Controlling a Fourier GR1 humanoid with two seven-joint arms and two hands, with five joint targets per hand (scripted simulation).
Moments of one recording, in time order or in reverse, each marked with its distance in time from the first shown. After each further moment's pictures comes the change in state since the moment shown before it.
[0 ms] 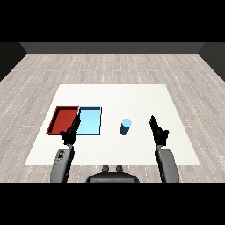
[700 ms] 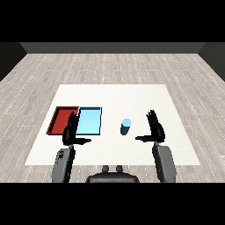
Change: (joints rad) left arm -0.002 -0.050 0.048 -0.012 0.068 -0.049 -0.319; right arm -0.070 0.053 -0.038 0.010 -0.126 0.128 -0.228
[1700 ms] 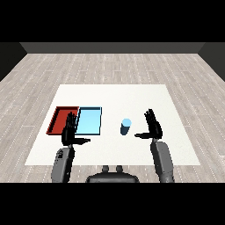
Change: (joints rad) left arm -0.008 0.003 0.023 0.033 0.040 -0.027 -0.086; right arm -0.083 0.003 -0.036 0.161 -0.053 0.045 -0.044
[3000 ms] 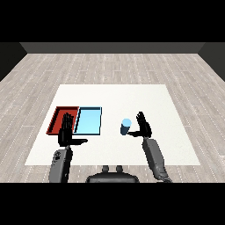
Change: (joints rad) left arm 0.025 0.013 0.021 -0.040 0.039 -0.005 0.003; right arm -0.121 0.052 0.023 0.325 -0.019 -0.049 -0.065
